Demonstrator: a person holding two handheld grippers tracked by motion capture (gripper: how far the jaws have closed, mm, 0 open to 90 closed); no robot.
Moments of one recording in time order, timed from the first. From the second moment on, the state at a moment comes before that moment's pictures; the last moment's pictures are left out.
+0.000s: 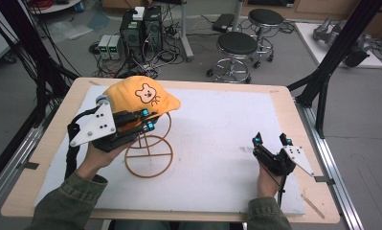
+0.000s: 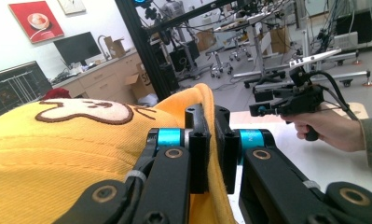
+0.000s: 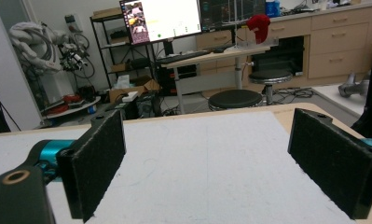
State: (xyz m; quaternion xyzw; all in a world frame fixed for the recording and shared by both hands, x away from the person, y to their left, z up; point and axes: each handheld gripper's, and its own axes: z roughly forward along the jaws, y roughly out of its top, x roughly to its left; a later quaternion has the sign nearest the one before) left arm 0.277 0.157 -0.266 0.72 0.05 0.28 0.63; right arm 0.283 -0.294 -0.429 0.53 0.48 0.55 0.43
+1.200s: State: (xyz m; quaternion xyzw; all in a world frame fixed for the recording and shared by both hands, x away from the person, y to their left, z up) left arm 0.264 0.145 -0.292 0.83 0.03 0.20 0.52; right arm 0.283 -0.295 -0.429 0.53 0.48 0.55 0.42
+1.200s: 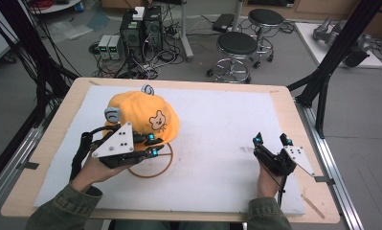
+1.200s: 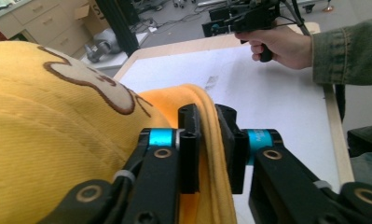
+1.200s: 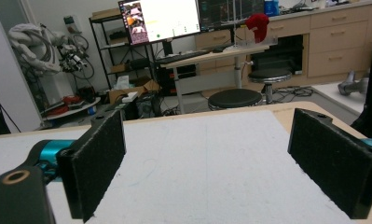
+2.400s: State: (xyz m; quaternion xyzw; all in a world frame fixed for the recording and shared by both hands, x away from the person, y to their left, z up) left arm 0.250 0.213 -0.241 0.67 0.13 0.27 0.68; right arm 0.282 -0.294 -0.429 0.54 0.48 0.55 0.43
